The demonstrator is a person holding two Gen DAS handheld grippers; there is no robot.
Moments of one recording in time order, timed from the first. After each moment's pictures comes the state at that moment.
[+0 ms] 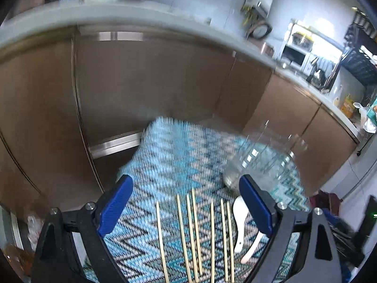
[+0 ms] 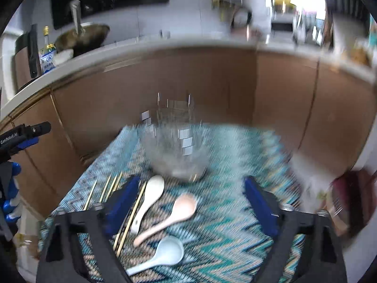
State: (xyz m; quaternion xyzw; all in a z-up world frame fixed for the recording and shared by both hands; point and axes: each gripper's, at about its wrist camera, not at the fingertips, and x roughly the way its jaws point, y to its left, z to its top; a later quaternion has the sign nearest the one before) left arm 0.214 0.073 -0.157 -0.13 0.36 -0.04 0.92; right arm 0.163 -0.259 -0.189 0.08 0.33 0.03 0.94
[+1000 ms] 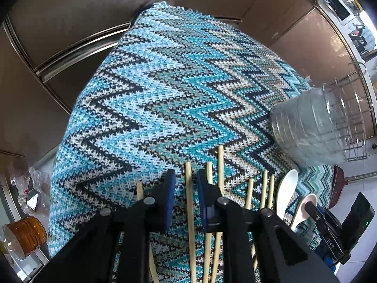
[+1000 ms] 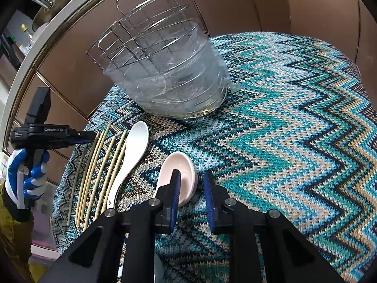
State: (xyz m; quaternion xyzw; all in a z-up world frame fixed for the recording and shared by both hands) left arm 0.342 0.062 -0.299 -0.15 0.61 -0.06 0.78; right arm 0.266 -0.275 -0.301 0.14 0.48 0.14 0.86
